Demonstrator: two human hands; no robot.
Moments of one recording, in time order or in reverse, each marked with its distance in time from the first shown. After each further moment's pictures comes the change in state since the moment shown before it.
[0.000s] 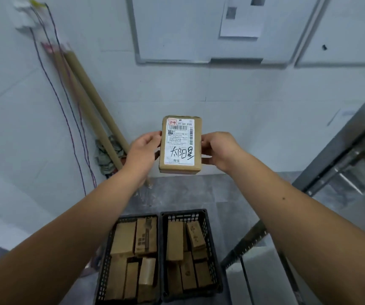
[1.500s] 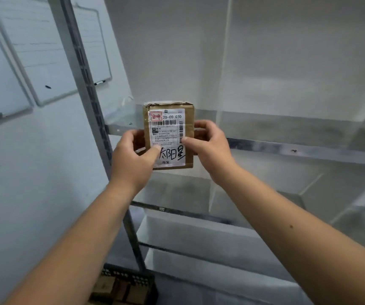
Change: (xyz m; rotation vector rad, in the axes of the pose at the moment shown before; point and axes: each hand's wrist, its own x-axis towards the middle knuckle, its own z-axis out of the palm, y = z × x) left_hand -0.305 0.092 0.105 0.038 -1.059 0.624; right_hand -0.456 0.089 -0.071 0.028 1.250 -0.587
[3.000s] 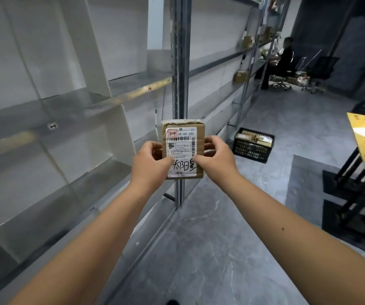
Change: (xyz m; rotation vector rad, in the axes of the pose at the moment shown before) left_hand -0.502 0.313 0.581 -0.341 -1.305 0.176; right_hand -0.494 -0.022 -0.672 -0.563 1.270 0.273
